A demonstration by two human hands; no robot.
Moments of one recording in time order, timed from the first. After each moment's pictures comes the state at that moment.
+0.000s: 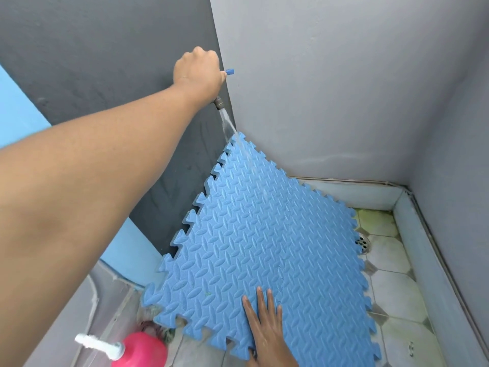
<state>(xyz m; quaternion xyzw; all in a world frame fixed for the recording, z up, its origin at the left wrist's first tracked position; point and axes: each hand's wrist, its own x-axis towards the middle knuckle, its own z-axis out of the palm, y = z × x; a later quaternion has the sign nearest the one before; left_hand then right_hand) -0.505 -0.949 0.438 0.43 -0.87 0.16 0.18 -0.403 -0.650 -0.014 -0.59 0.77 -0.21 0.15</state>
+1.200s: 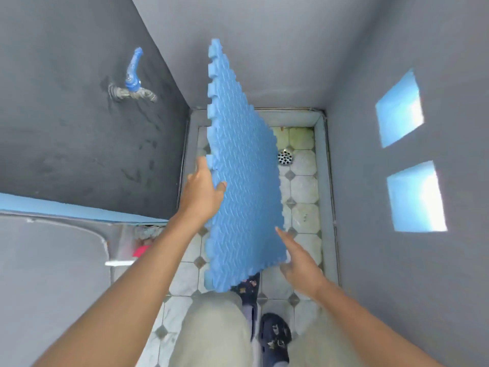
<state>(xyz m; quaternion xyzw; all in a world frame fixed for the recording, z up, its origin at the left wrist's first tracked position) -0.448 -0.736 0.420 0.48 -0.81 -0.33 -0.06 -0.498 -0.471 0.315 -0.27 0.79 -0.27 0.49</state>
